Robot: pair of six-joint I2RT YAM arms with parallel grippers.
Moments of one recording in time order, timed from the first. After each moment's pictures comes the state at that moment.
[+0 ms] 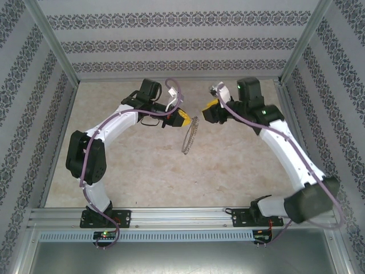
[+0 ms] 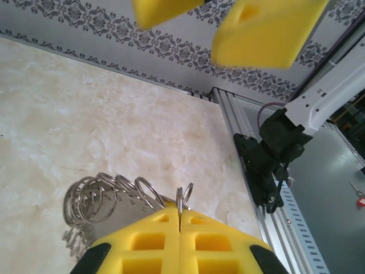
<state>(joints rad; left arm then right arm) -0.39 1.81 1.47 -0.45 1.19 0.37 0.32 1.29 1.26 -0.56 -0.57 -0.15</state>
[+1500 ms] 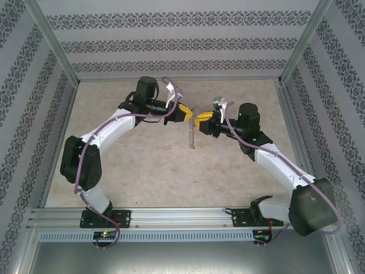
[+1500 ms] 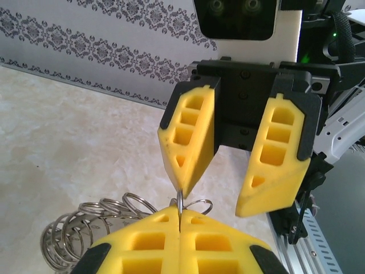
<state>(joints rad) -0.41 1.73 1.40 -0.18 1.13 0.18 0.33 1.23 0.78 0.24 -0.84 0.21</state>
